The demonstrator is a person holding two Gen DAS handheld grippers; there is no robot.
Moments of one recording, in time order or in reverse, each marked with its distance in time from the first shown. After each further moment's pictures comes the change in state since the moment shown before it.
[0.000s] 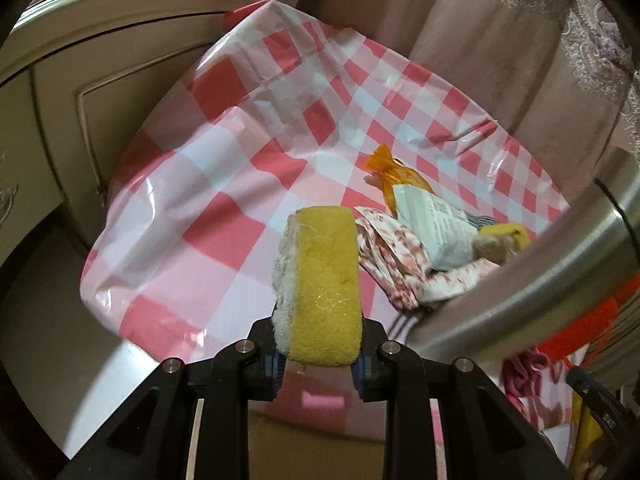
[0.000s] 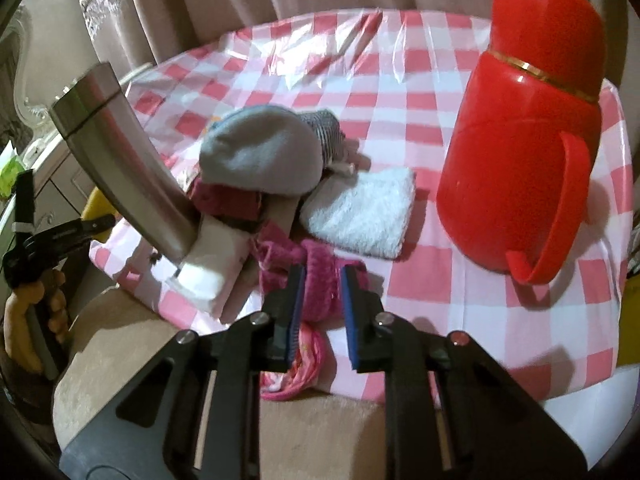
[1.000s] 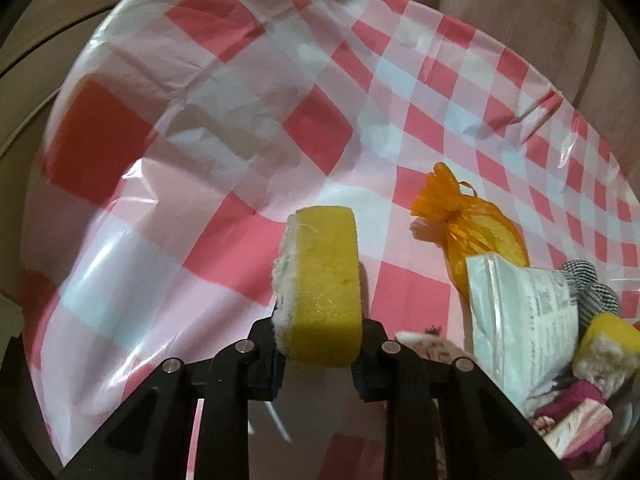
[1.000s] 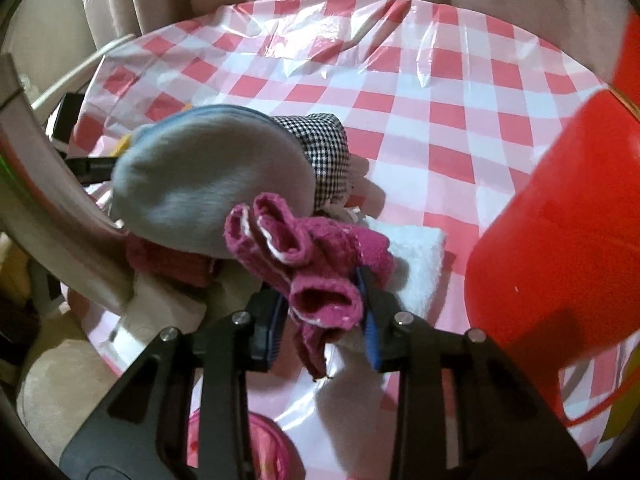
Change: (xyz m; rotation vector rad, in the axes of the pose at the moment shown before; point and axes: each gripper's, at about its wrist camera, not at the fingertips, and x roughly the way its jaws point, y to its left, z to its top) left arm 0.133 -0.020 0.095 0.098 0.092 0.175; right arm 0.076 -0.001 0.053 -0.104 0.020 -0.042
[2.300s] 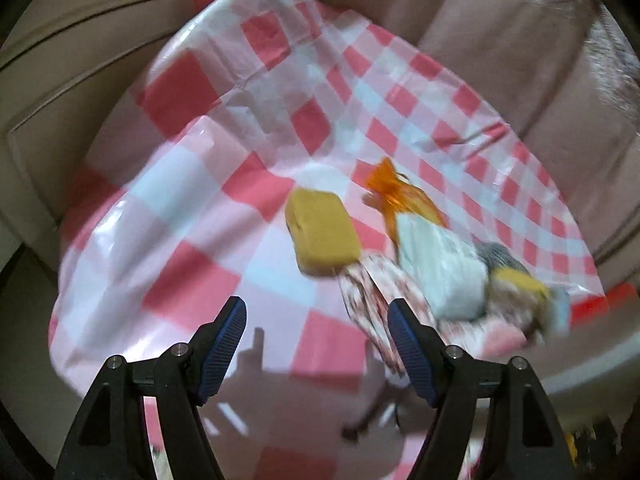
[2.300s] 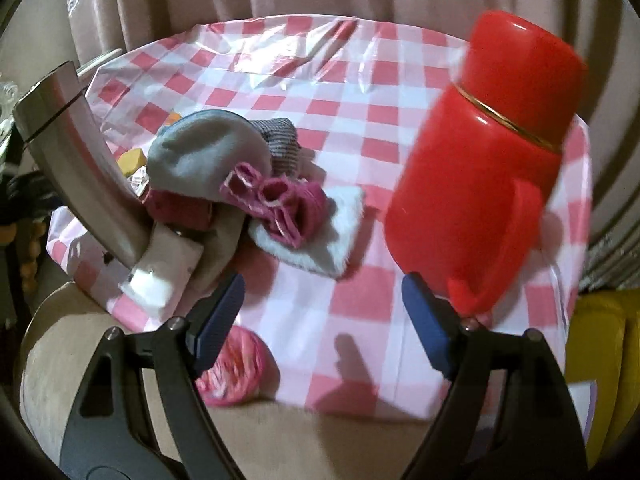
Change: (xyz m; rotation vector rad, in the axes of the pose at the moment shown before) left arm -0.065 0.029 -0.042 -0.122 0.002 -0.191; right arm -0.079 -0.002 -0.033 0.026 -0.022 -0.139
